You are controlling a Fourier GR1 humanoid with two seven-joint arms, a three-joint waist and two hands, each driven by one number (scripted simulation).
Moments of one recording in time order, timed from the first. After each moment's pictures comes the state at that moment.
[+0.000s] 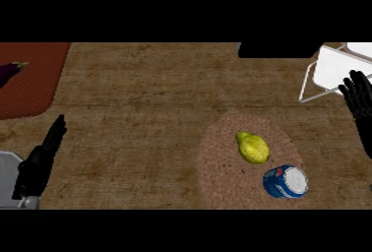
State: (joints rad) left arm 0.01 0.52 -0.20 -1.32 0.19 0.24 -0.18; right arm -0.13 -0.51 -0.05 -1.48 -0.27 0.03 -0.17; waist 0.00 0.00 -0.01
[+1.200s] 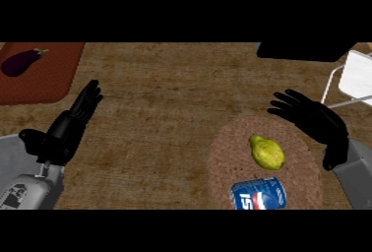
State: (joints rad) left arm -0.19 0.45 -0.24 -1.52 0.29 0.16 0.00; right arm -0.46 -0.44 0.08 -0.85 -0.92 1.07 0.00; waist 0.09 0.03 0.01
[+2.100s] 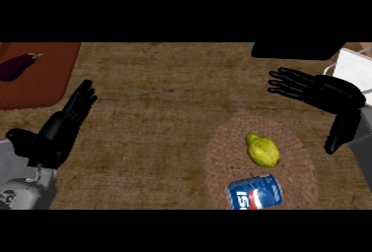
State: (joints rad) left arm -0.16 0.47 -0.22 -1.59 0.29 0.17 0.07; right arm -0.63 -0.51 0.06 -0.89 -0.62 1.14 0.00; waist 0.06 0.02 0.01
